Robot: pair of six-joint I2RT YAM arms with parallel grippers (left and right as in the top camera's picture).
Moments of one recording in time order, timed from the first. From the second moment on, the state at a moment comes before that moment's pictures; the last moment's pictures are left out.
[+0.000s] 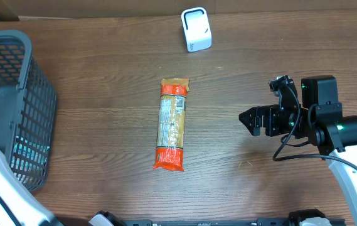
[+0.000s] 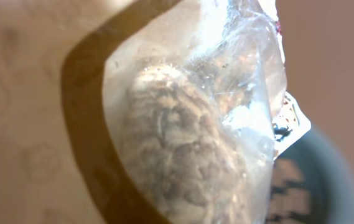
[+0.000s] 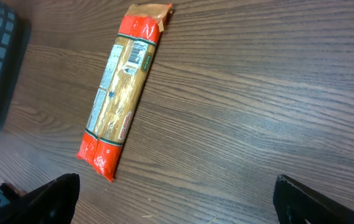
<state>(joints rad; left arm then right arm) 0.83 1.39 1.34 -0.39 0.19 -0.26 0.13 1.18 1.04 -0.87 -0.49 0.07</state>
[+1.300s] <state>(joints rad) -0.45 1.95 1.34 -0.79 0.60 -0.44 0.12 1.18 1.04 -0.87 -0.49 0.07</state>
